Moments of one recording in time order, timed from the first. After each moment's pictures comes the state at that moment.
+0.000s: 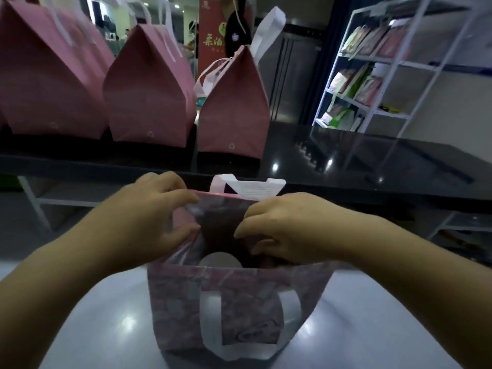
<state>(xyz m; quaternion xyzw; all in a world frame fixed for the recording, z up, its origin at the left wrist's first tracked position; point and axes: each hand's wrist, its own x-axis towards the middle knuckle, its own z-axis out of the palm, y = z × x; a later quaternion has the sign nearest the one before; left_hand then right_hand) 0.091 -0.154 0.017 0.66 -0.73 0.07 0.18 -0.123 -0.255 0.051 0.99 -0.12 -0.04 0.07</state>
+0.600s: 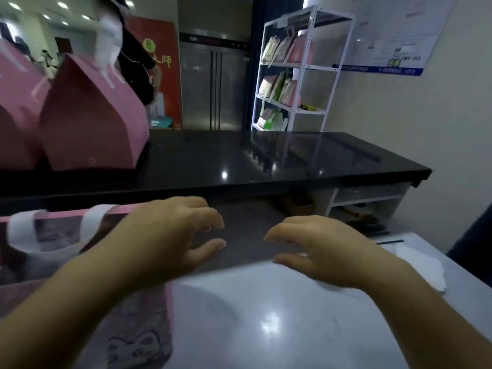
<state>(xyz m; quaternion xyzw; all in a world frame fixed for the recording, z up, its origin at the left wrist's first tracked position) -0.138 -0.228 0.038 0.51 -0.84 0.08 0.19 -0.386 -0.278 0.025 0.92 -0.40 0.05 0.00</state>
